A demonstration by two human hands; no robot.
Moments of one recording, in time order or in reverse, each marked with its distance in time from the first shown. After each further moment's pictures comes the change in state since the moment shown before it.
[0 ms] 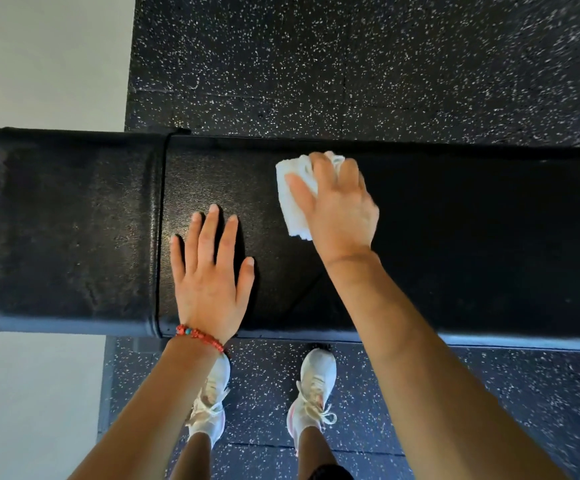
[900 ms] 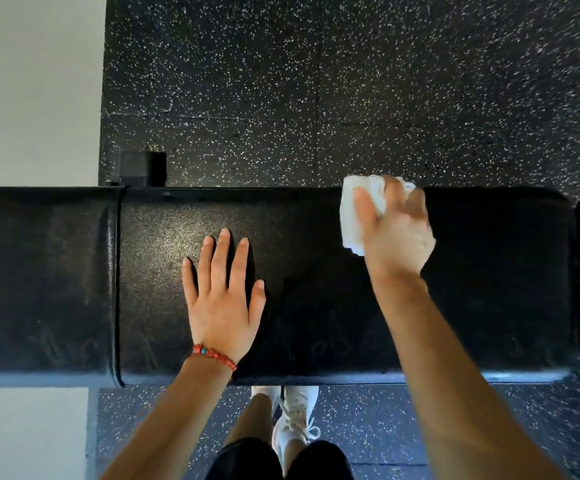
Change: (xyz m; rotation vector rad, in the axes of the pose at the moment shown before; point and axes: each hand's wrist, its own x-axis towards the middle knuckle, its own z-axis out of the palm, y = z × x) left_hand 0.035 0.060 0.016 0.026 -0.055 0.035; right_hand 0.046 0.097 -0.036 -0.060 -0.047 0.340
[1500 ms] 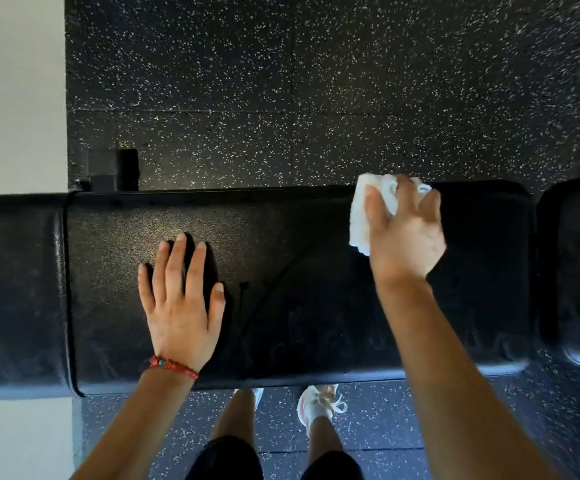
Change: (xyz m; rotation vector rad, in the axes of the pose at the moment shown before) left_hand 0.001 0.011 0.000 -0.032 0.067 -0.016; right_hand 0.019 0.052 -0.020 -0.023 0.103 0.008
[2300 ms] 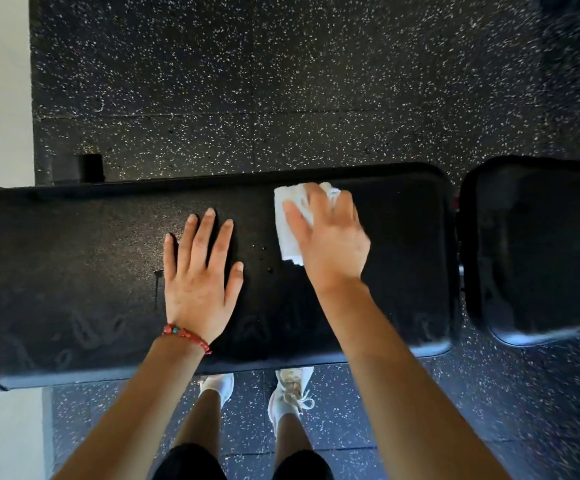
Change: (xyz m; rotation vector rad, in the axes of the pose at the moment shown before) left_hand 0.007 0.112 0.022 0.036 -0.104 0.162; right_hand -0.013 0.041 -0.024 0.048 -0.159 -0.199
